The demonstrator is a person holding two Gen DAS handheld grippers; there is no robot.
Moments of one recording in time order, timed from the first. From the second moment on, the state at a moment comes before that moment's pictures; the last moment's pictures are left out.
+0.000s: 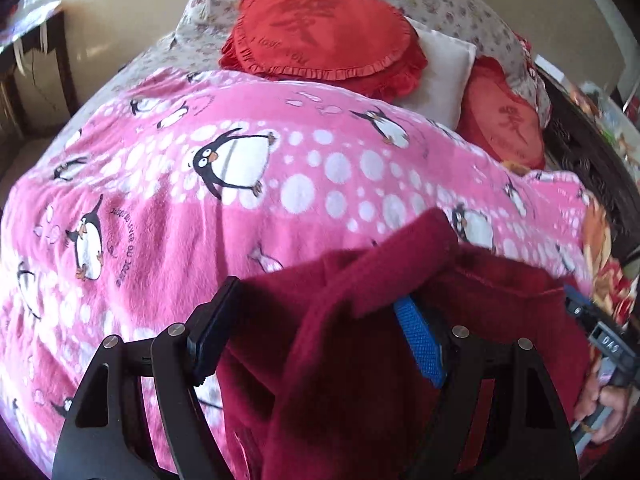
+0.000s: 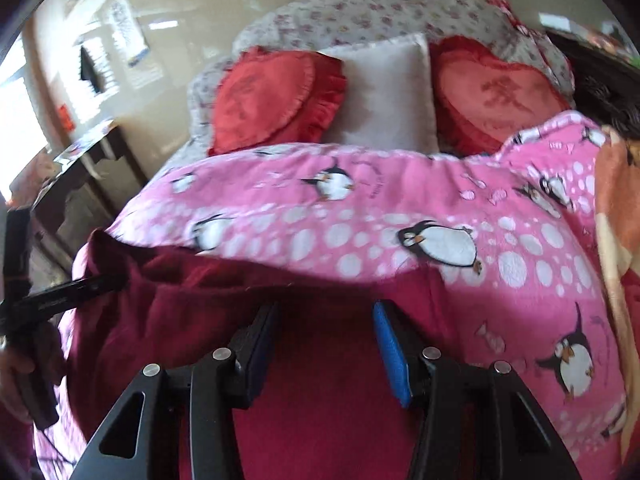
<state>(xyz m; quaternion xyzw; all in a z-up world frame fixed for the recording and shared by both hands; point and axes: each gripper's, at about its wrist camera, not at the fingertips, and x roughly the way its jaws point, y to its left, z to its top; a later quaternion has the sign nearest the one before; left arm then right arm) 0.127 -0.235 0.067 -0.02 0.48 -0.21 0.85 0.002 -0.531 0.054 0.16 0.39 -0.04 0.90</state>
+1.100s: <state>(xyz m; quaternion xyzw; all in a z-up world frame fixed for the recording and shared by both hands) 0.033 -0.171 0.070 0.01 0.47 -0.27 0.84 0.126 -0.353 0.084 0.07 0.38 0.09 0.92</state>
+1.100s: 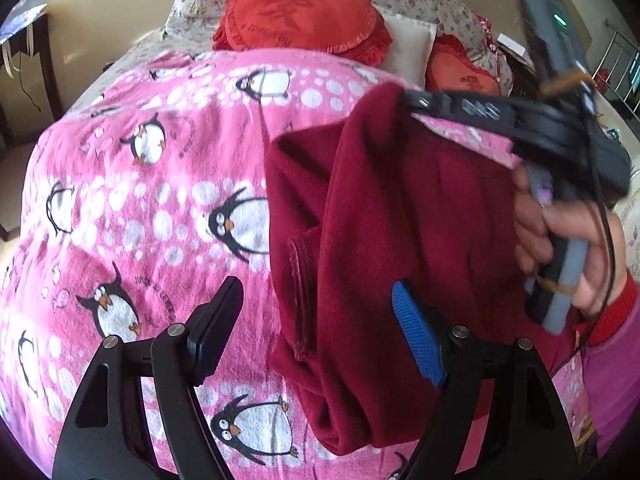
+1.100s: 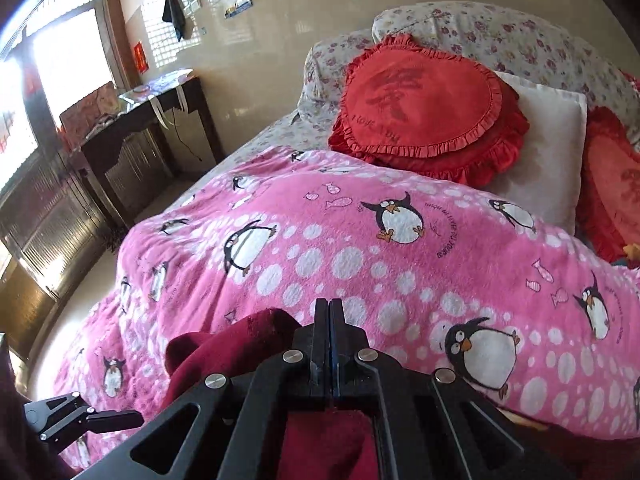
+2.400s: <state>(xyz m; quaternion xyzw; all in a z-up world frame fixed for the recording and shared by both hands) 0.083 -0.229 0.081 0.00 0.44 -0.25 0.86 -0.014 -0.463 0.091 0.04 0.39 -0.07 0.92</state>
